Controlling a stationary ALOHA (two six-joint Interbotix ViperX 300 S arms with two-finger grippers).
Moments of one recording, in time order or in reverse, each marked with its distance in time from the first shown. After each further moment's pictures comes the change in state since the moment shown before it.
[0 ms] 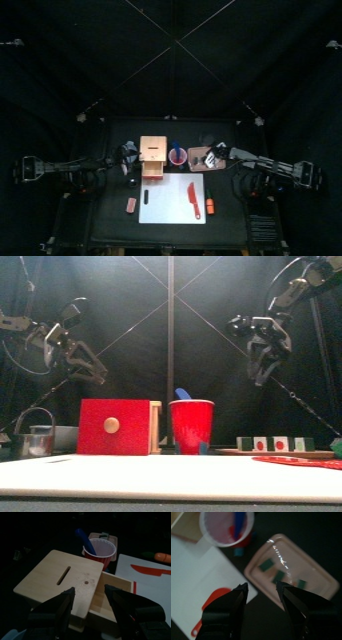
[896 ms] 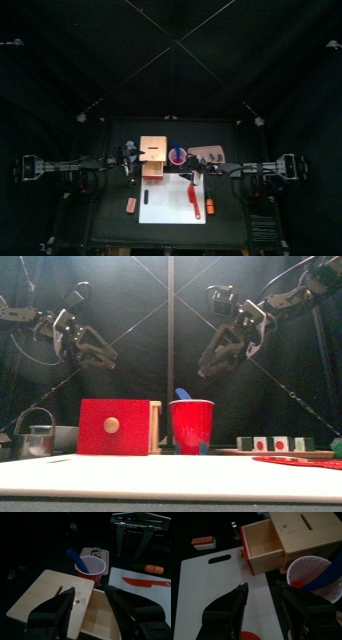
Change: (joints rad) left arm -0.063 -0.005 -0.021 0.029 -0.037 -0.002; right arm 0.141 0.078 0.164 0.110 -0.701 -0.255
